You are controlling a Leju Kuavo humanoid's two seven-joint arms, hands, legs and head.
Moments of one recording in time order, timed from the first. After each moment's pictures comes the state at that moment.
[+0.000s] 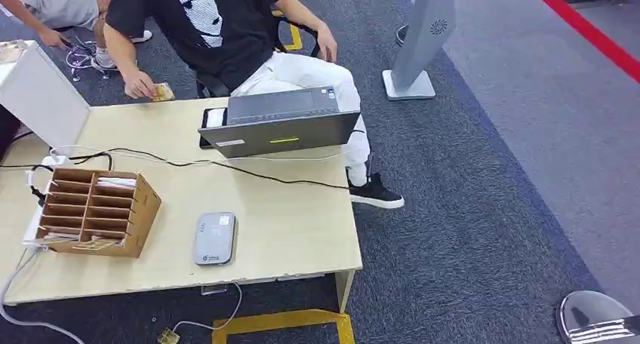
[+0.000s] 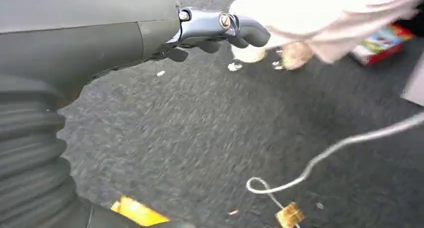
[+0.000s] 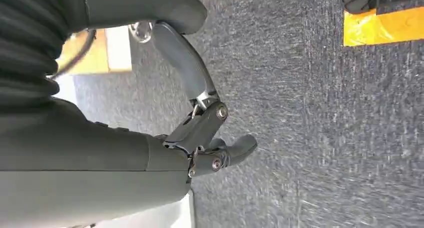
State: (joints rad) left arm 0.01 -0.35 0.99 -0.57 -0.62 0.61 -0.70; right arm 0.06 0.11 1.16 0.01 -1.19 -0.39 -0.16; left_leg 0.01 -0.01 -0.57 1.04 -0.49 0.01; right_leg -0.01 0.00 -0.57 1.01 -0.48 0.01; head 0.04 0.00
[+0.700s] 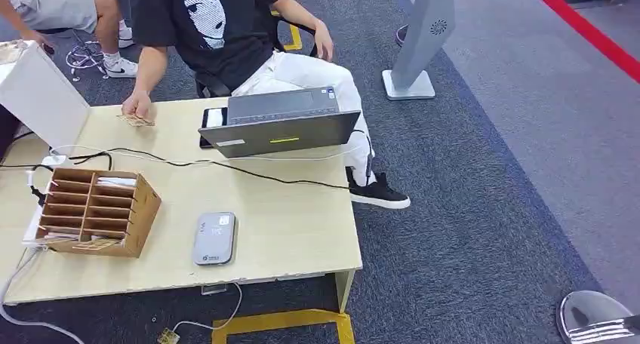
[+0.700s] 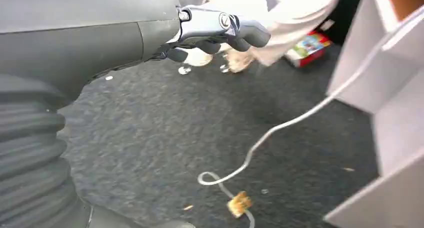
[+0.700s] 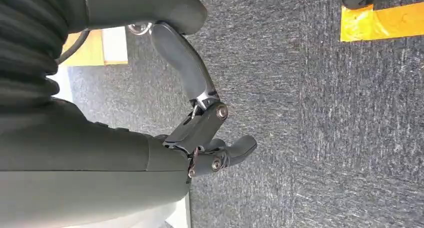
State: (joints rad) left arm 0.11 -0.33 0.62 -0.72 -0.43 0.69 -0.70; right arm 0.06 0.10 1.17 0.01 -1.17 -0.39 -0.18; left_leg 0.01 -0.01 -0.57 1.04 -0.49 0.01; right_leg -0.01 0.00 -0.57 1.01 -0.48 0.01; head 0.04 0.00
